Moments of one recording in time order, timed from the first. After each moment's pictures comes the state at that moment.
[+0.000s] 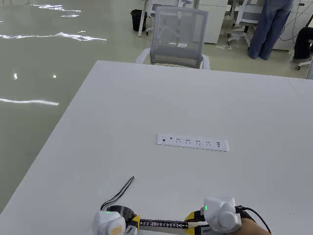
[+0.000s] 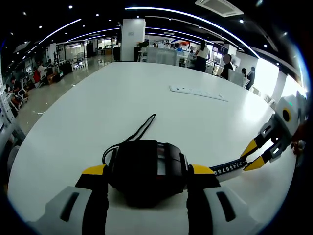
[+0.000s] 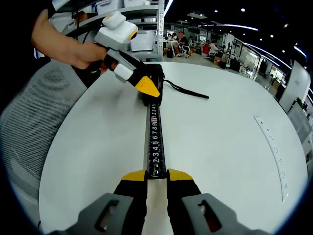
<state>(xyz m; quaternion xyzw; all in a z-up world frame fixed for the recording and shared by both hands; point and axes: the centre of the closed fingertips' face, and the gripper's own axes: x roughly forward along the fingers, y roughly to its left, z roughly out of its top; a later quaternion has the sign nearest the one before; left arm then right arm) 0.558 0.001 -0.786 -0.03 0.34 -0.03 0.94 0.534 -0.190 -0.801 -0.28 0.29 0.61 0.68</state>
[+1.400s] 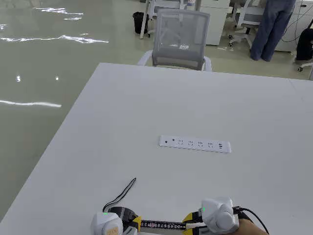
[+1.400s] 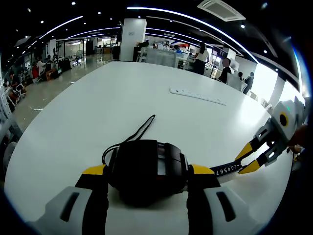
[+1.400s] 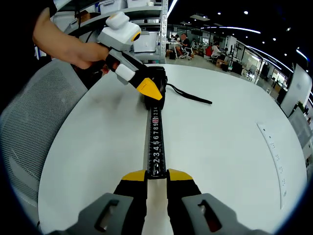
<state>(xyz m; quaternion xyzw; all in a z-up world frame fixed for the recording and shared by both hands) 0.559 0.004 -0.787 -0.05 0.34 -0.04 0.94 0.533 -0.175 -0.797 -0.28 0.28 0.62 0.68</state>
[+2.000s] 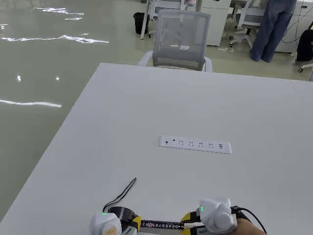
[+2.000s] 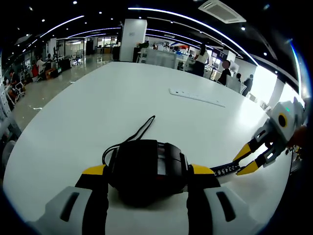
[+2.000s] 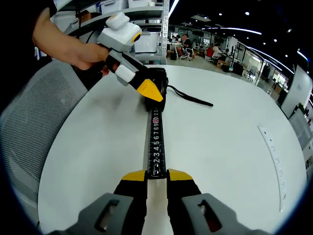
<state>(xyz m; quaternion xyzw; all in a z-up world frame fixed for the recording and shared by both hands) 0.559 0.005 -0.786 -0.06 0.34 -0.04 0.94 0.534 -0.169 -0.796 -0.28 0.28 0.62 0.67</state>
